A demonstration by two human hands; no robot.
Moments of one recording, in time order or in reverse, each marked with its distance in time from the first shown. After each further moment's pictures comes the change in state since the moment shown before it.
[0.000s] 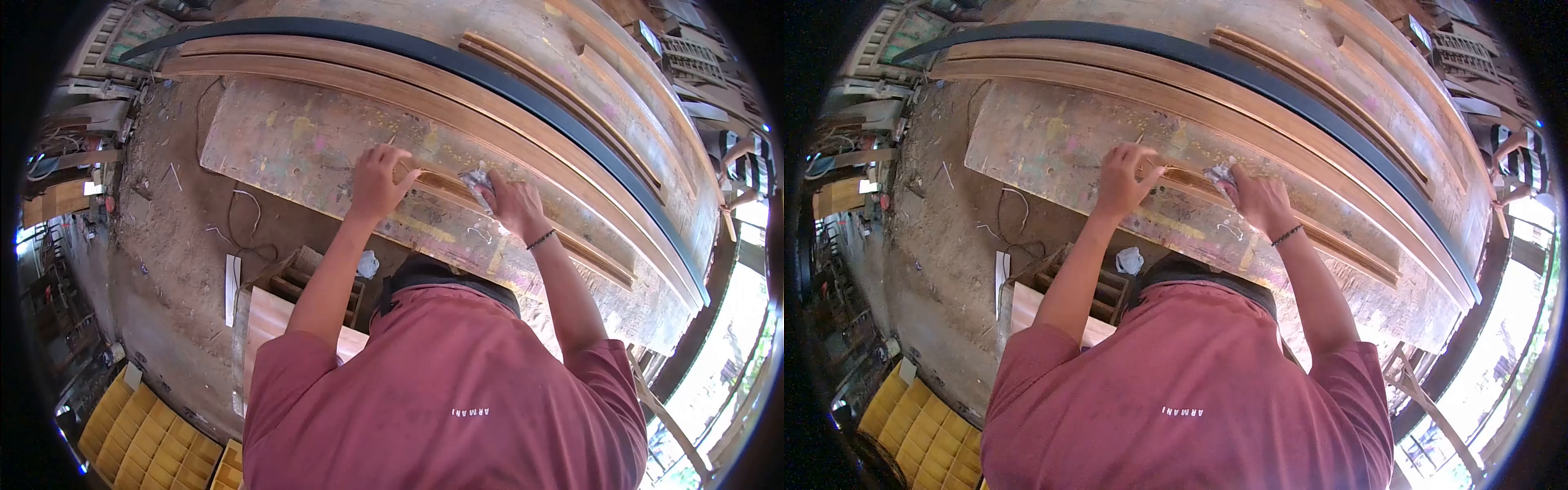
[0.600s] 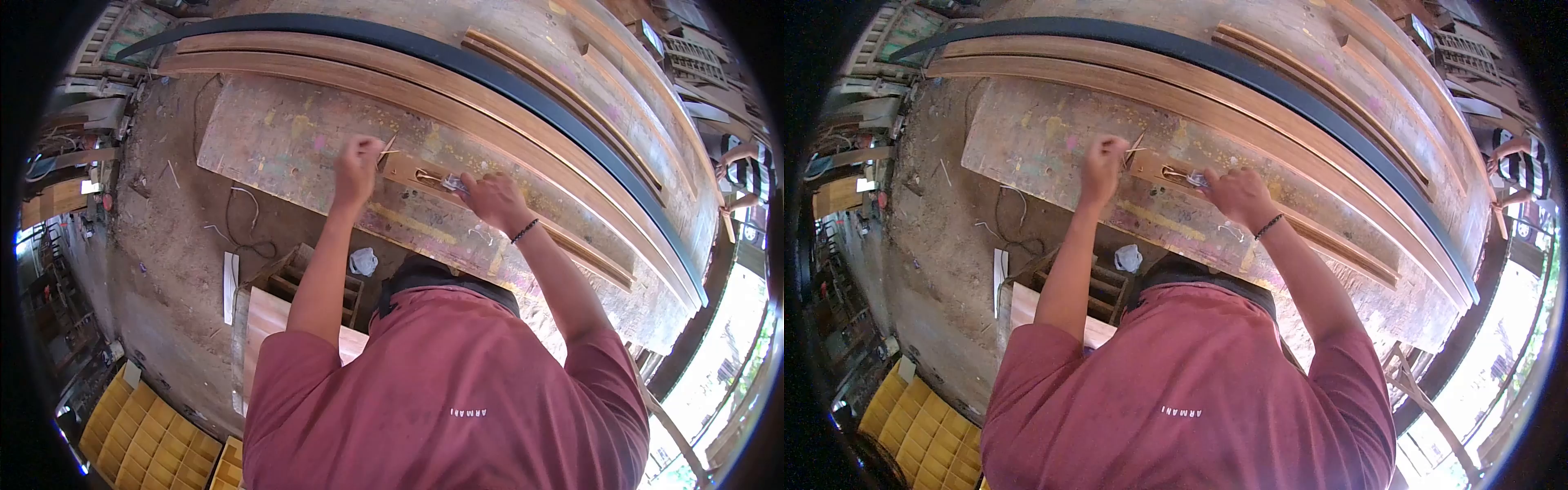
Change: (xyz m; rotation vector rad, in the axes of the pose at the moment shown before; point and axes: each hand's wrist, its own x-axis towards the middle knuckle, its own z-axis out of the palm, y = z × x) left_hand 0.007 -0.051 -0.011 -0.448 0.081 -0.322; right_hand 0.032 -0.021 0.021 -0.160 0.049 -0.273
